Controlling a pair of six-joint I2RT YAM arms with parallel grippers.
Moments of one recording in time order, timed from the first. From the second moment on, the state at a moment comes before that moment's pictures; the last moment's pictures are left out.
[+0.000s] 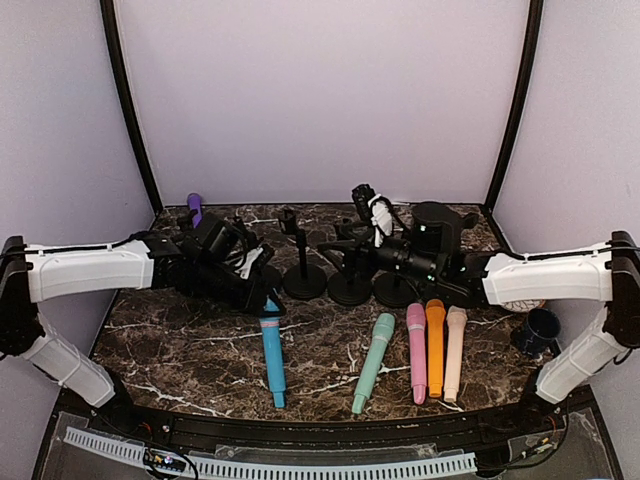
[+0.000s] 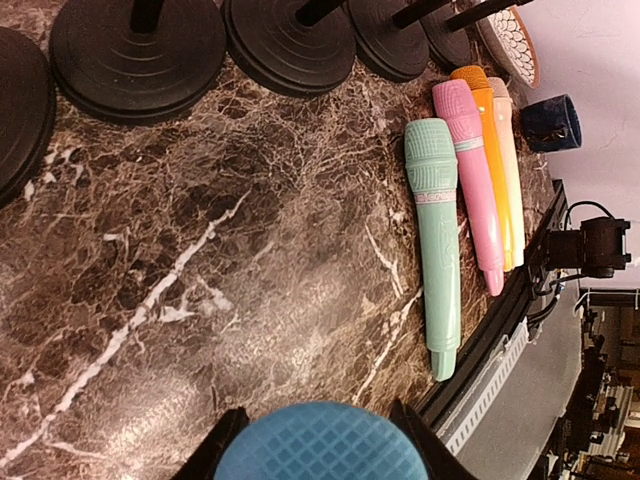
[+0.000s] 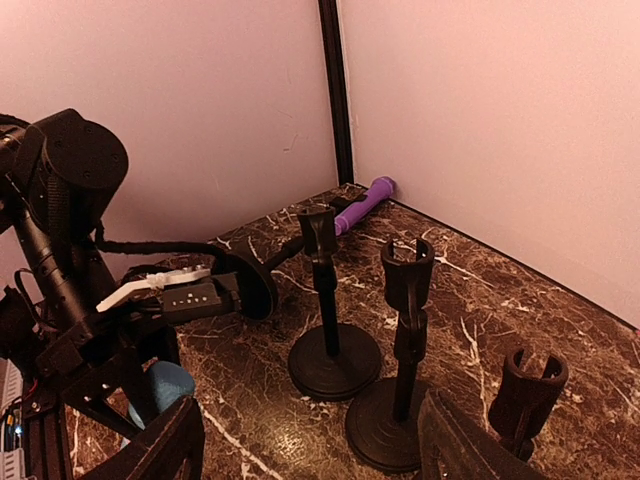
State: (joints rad) left arm -0.74 1.40 0.95 -0.46 0.38 -0.51; right arm 0.90 1.48 0.90 0.45 -0.13 0.08
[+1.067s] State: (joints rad) left arm -0.82 1.90 1.05 0.04 0.38 -0.72; right arm 0.90 1.41 0.83 0.48 -0.14 0.19
